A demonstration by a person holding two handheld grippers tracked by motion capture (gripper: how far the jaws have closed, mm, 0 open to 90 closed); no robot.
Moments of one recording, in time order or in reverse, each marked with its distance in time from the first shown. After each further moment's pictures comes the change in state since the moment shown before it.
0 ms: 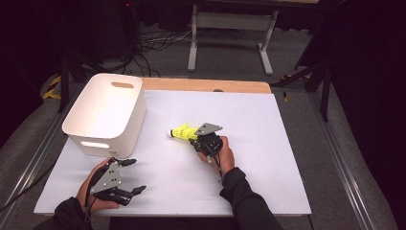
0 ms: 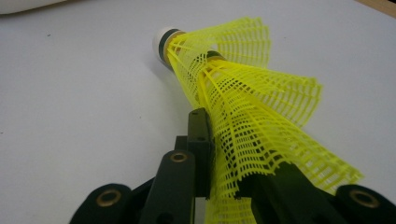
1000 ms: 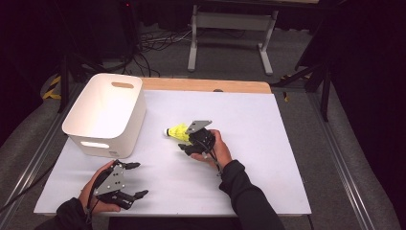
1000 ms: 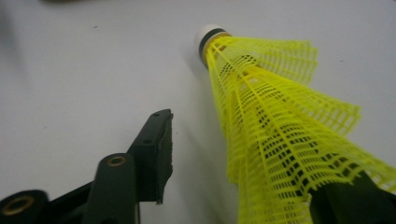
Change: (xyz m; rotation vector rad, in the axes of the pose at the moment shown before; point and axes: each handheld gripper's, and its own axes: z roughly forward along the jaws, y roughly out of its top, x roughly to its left) left arm -0.007 0.001 0.004 0.018 -0.048 0.017; right arm 0.005 0.022 0.014 0.059 0.123 -0.109
